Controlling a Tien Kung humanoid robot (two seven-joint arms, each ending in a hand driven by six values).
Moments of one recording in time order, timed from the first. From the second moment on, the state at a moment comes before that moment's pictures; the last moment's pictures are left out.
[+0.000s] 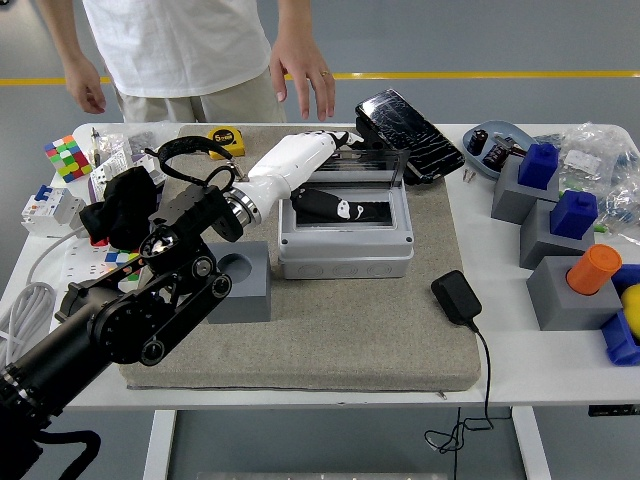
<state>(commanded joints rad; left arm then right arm) -0.63 0.05 -0.88 -1.17 2.01 0.06 0.00 0.05 -0.04 1.49 0.18 -1.52 0.08 -0.28</state>
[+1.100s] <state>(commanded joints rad) -0.50 0.12 -0.75 -1.42 1.85 -0.01 0.10 0.03 -0.04 1.46 0.18 -1.50 0.08 -0.27</state>
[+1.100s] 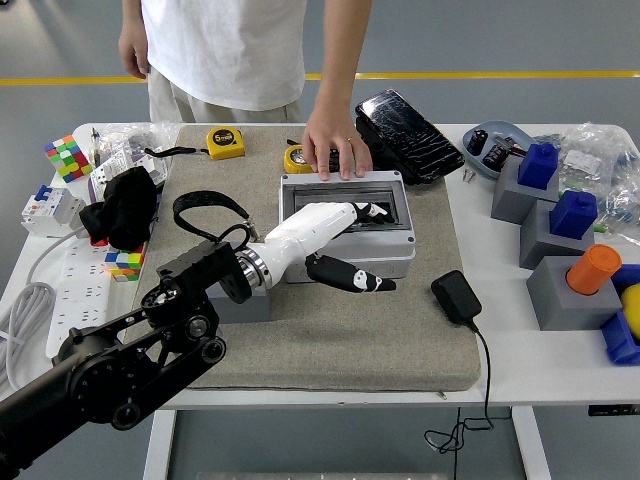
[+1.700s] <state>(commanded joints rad) -0.25 0.10 -1.11 -1.51 1.42 0.13 -0.22 0.03 -0.04 1.52 0.18 -1.54 0.07 -0.28</state>
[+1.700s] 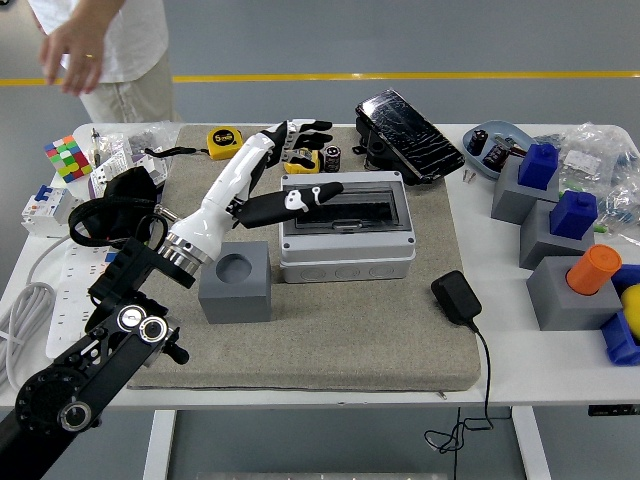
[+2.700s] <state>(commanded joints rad) -0.03 0.11 -1.49 -1.51 1.35 0.13 -0.23 0.05 -0.05 1.54 0.18 -1.54 0.07 -0.28</state>
